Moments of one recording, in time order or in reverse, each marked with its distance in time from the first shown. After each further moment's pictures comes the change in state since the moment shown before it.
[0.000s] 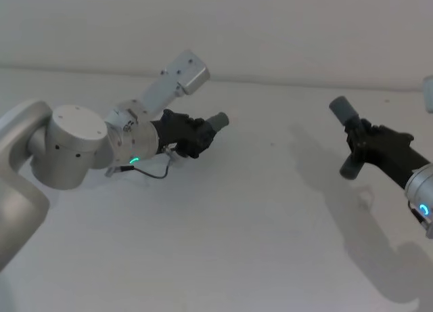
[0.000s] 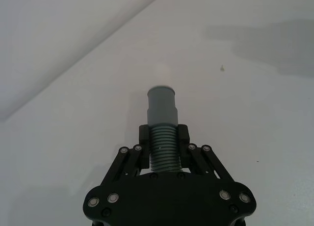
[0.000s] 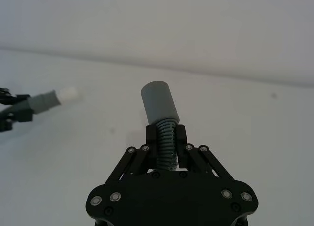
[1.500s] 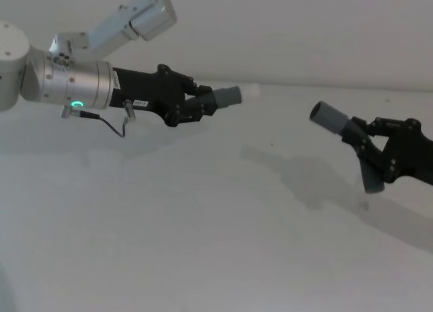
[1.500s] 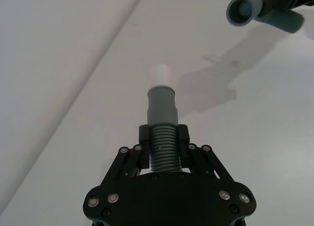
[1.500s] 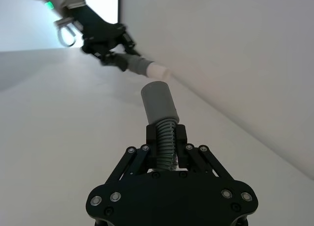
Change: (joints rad) left arm -0.195 0.189 0.007 0.011 -0.142 -0.186 -0.525; right arm 0.110 0.308 -0.001 0.217 0.196 -0.488 0.749
